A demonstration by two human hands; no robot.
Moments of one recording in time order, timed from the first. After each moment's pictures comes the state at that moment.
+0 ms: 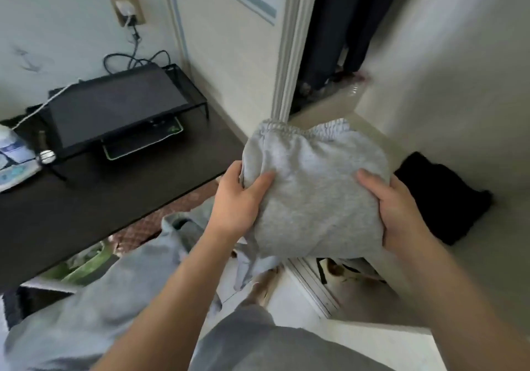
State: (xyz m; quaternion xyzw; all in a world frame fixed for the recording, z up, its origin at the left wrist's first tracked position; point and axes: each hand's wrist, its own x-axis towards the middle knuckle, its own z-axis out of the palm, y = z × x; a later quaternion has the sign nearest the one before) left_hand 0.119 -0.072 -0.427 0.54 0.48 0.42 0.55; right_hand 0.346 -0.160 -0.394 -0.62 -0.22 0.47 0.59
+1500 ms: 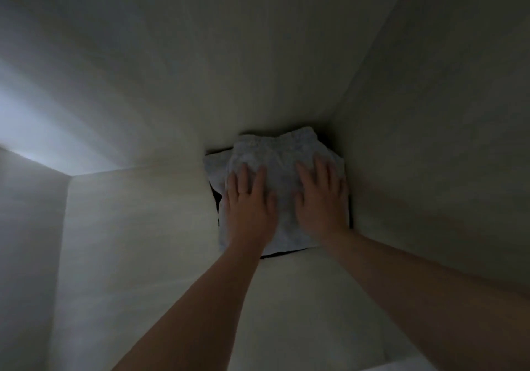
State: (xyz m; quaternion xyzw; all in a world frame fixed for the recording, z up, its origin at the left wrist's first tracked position) left_hand 0.738 0.031 -0.695 0.95 0.14 -0.04 0.27; right_hand 0.778 -0.112 -0.684 -0.99 -0.06 0.08 0.11
